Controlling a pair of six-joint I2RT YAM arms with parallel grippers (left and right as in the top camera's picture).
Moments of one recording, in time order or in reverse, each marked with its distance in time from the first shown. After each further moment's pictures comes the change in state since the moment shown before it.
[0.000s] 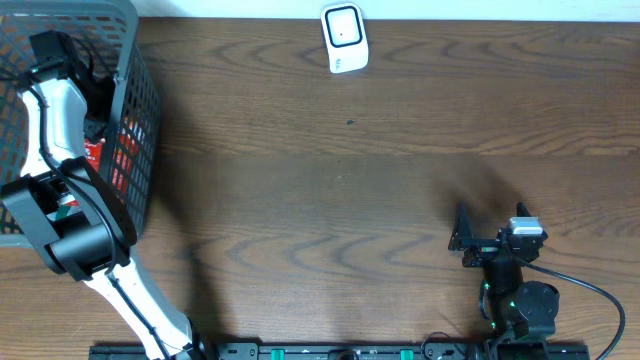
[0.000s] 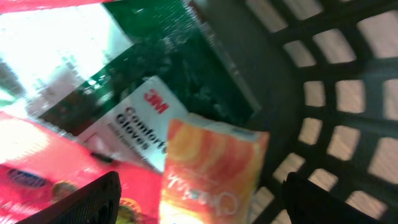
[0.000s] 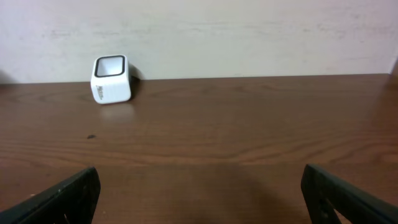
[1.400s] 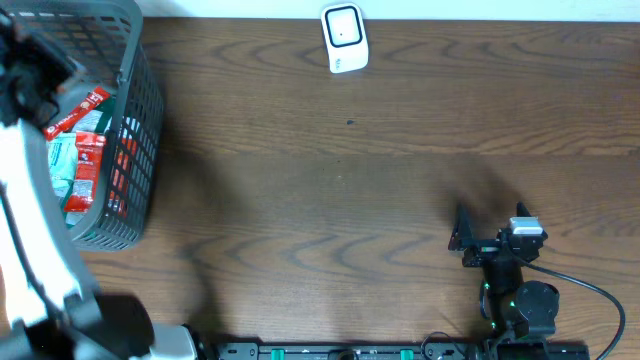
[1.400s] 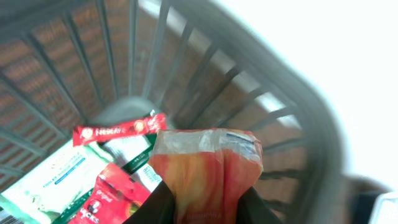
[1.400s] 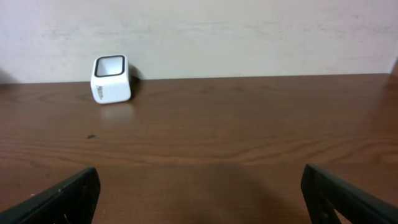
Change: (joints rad) left arm 0.050 -0.525 -0.070 0.121 -0.030 -0.007; right arm 0.000 0.000 0.000 0.000 0.000 0.000
